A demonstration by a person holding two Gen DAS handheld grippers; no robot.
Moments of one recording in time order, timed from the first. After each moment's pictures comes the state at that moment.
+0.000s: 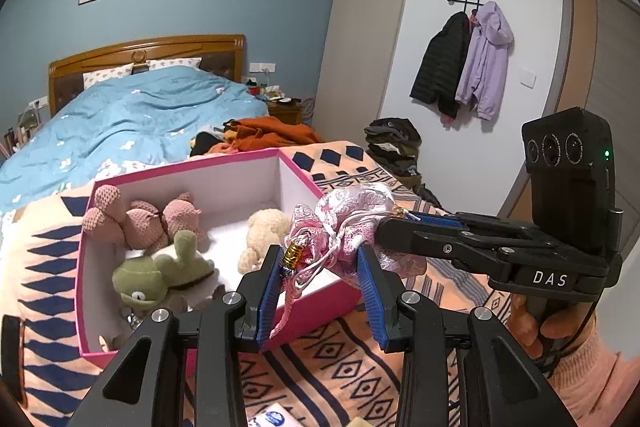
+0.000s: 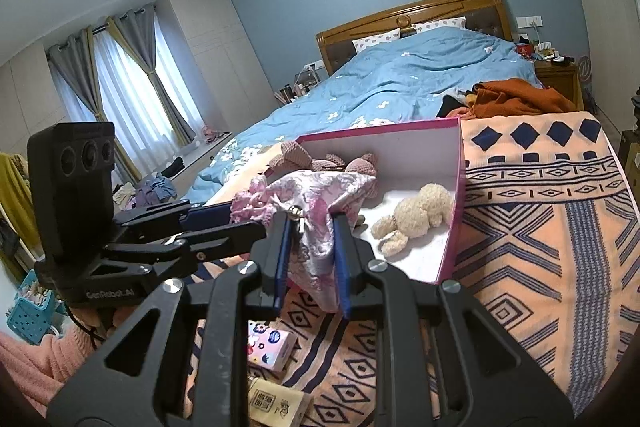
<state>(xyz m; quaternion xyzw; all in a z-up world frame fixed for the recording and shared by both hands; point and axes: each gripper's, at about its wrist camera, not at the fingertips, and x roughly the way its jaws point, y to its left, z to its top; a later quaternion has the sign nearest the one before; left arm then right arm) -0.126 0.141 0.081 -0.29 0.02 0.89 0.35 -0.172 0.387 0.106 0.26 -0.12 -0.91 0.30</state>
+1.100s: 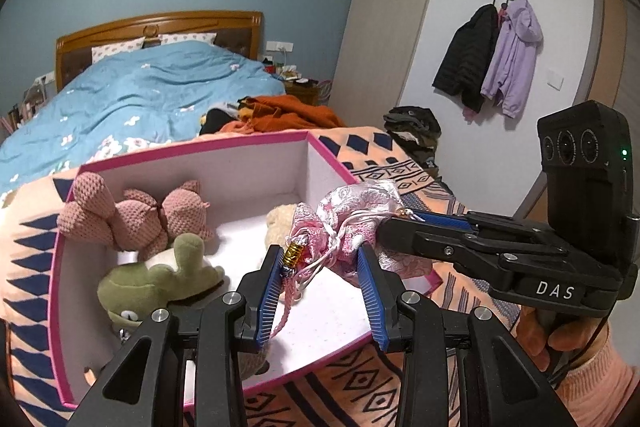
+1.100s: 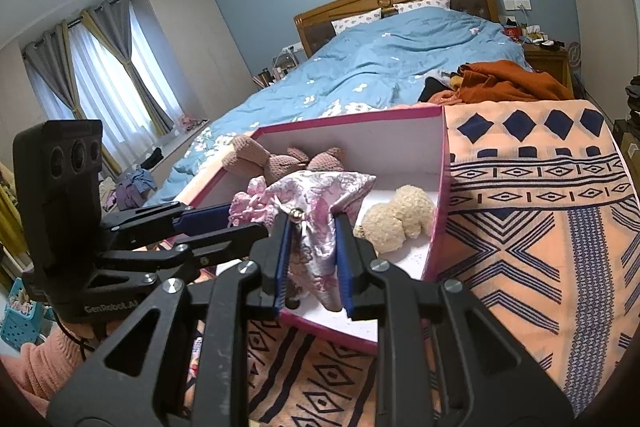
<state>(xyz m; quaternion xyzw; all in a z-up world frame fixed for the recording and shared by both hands) -0.190 0.158 0.050 -0.33 0.01 0.89 0.32 -0.238 0.385 0.081 0.30 -0.11 -0.91 0.27</state>
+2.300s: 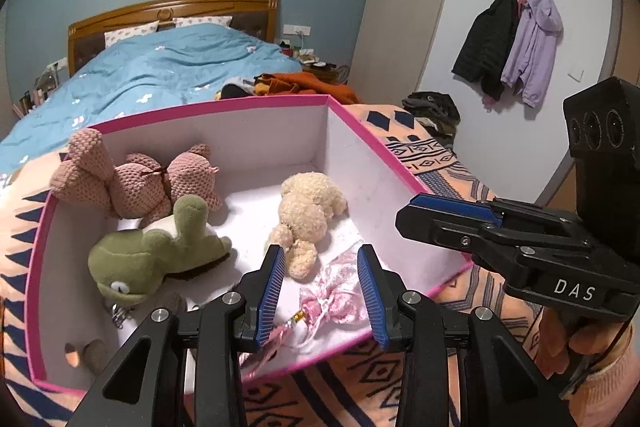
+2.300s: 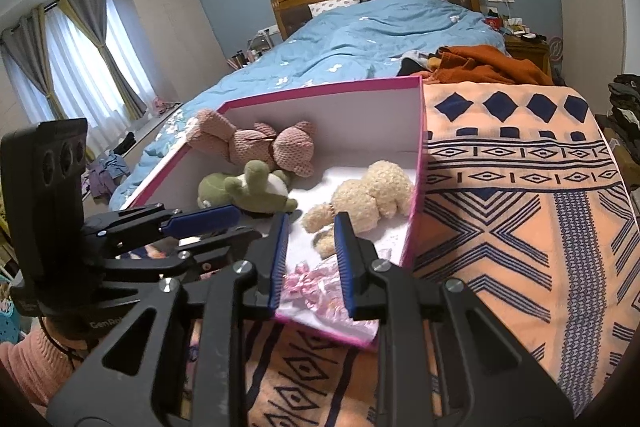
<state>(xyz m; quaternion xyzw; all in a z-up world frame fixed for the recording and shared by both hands) -0.188 0.162 0.018 -0.35 0.02 0.89 0.29 -0.242 0.380 0.058 0.33 -0.08 -0.91 0.23</state>
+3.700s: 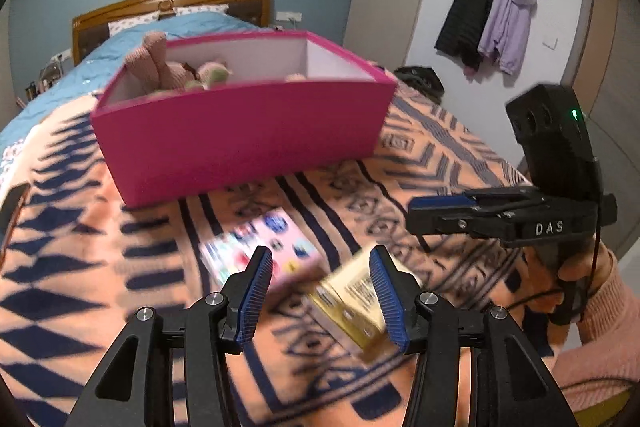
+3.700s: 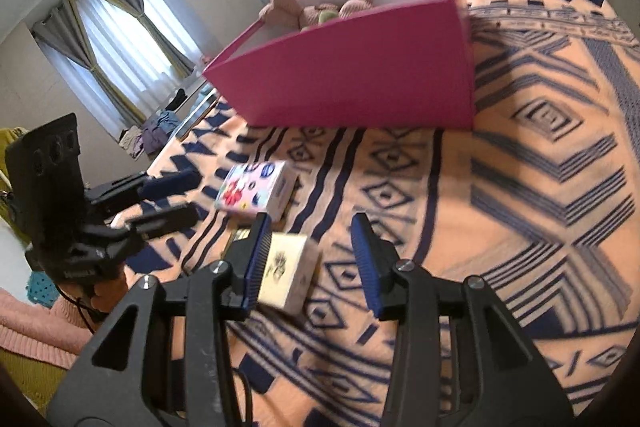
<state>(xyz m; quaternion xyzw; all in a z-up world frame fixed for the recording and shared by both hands) -0.024 0.098 -0.028 -0.38 0.03 0.87 0.30 -0.115 0.371 -0.020 0.41 -0.12 -0.84 0.32</state>
